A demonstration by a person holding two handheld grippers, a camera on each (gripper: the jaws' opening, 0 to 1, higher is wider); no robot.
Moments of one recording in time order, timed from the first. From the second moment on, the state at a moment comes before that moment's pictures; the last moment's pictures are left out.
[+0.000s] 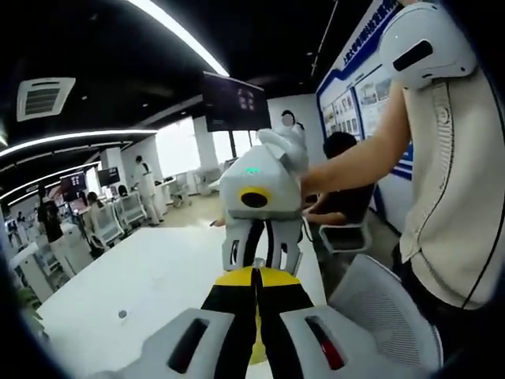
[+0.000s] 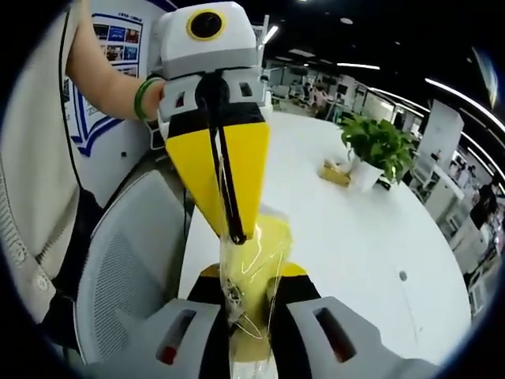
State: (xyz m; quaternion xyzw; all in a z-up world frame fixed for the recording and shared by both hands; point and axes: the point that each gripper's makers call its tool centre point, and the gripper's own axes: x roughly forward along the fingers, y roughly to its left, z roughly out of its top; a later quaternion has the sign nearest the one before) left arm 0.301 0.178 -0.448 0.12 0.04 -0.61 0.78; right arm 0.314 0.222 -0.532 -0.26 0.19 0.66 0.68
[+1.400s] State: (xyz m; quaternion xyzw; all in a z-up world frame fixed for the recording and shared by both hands) left arm 0.294 0.179 -0.459 0.10 0.05 -0.61 0.79; right arm 0.316 0.218 -0.541 -0.33 0.12 0.66 0.67
